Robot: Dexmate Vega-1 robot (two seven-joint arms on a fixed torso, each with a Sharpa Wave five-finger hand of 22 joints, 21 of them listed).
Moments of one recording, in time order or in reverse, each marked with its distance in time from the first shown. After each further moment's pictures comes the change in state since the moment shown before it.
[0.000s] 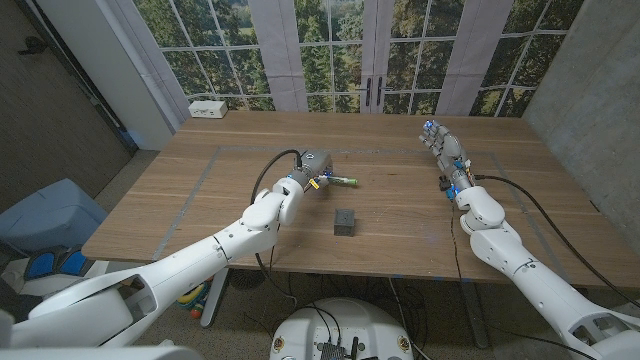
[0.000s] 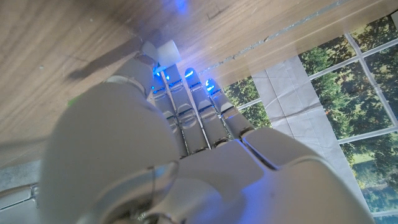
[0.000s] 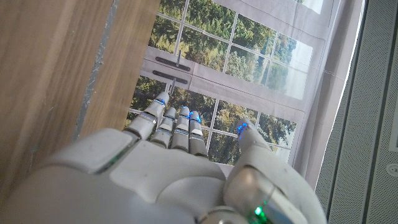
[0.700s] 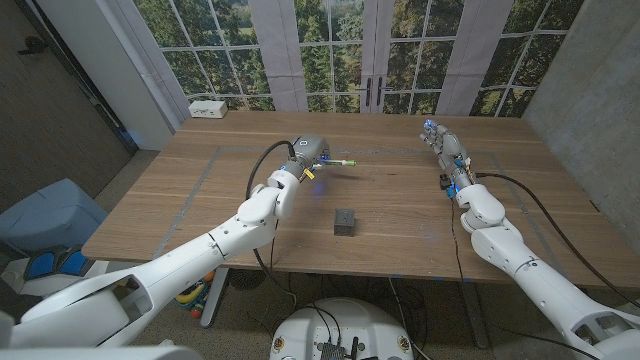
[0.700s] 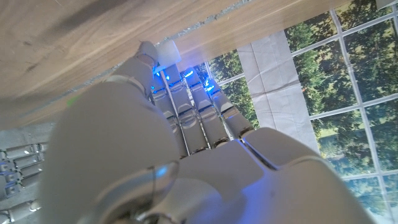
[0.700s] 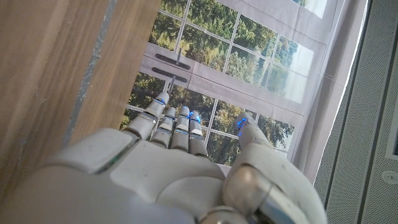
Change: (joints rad) left arm 0.021 0.004 -0.055 -0.042 -0.038 0.024 0.120; left_hand 0.005 -0.005 -0.012 0.004 0.008 0.000 0.000 0.000 0.023 0.000 0.000 -0.001 0.026 0.007 -0.004 0.000 0.000 0.000 0.000 0.000 0.000; right arm -0.001 -0.016 -0.005 -0.027 -0.040 -0.012 -0.038; right_hand 0.044 -0.003 0.007 -0.047 0.000 0.005 0.005 0.000 0.000 0.000 0.000 0.000 0.000 0.013 -0.002 -0.008 -0.014 0.004 0.004 0.000 0.000
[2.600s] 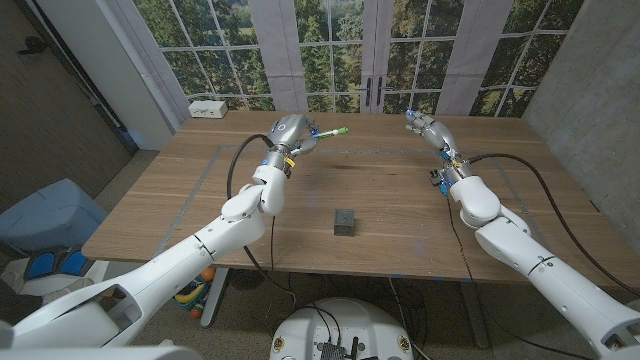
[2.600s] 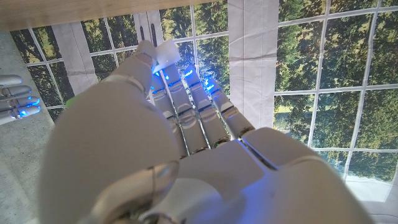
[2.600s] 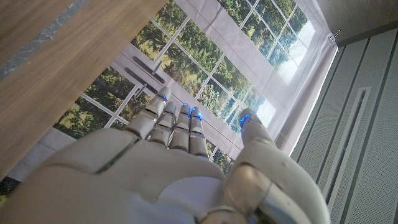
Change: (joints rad) left arm 0.068 0.014 -0.127 -0.041 -0.192 -0.096 0.268; left_hand -0.001 0.001 -0.022 0.003 0.015 0.004 -0.005 0.004 0.022 0.012 -0.005 -0.004 0.002 0.009 0.002 0.000 0.005 0.005 0.005 0.014 0.005; right arm -0.055 -0.117 -0.038 -0.264 -0.330 -0.106 -0.174; right_hand 0.032 -0.013 -0.014 -0.025 0.008 0.018 -0.007 0.000 0.000 0.031 -0.006 0.000 0.000 0.051 0.034 0.020 -0.007 0.038 0.030 0.005 0.002
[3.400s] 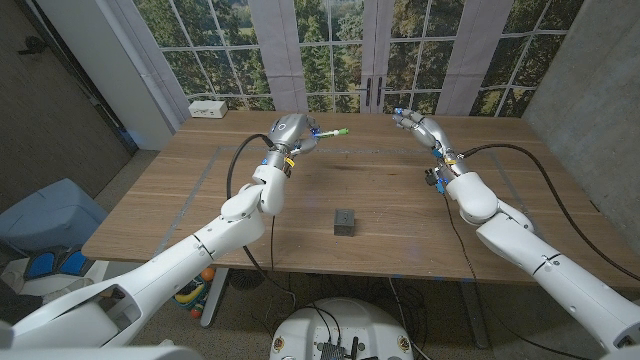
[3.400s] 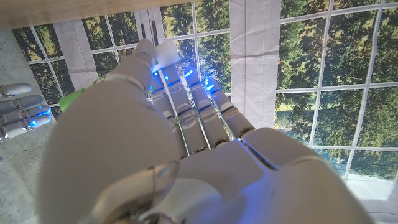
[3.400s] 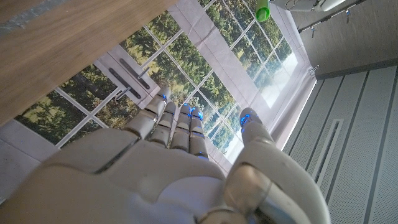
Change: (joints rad) left arm 0.001 0.002 -0.001 -0.002 0.002 -0.008 0.005; left_hand 0.007 -0.007 -0.010 0.001 0.009 0.014 -0.014 -0.004 0.000 0.006 -0.006 -0.008 0.000 0.000 0.000 -0.001 0.000 0.000 0.000 0.004 0.000; right arm -0.009 -0.048 -0.019 -0.107 -0.119 -0.065 -0.010; right_hand 0.000 0.000 0.000 -0.008 0.000 0.000 0.000 0.000 0.000 0.000 0.000 0.000 0.005 0.000 0.000 0.000 0.000 0.004 0.004 0.000 0.000
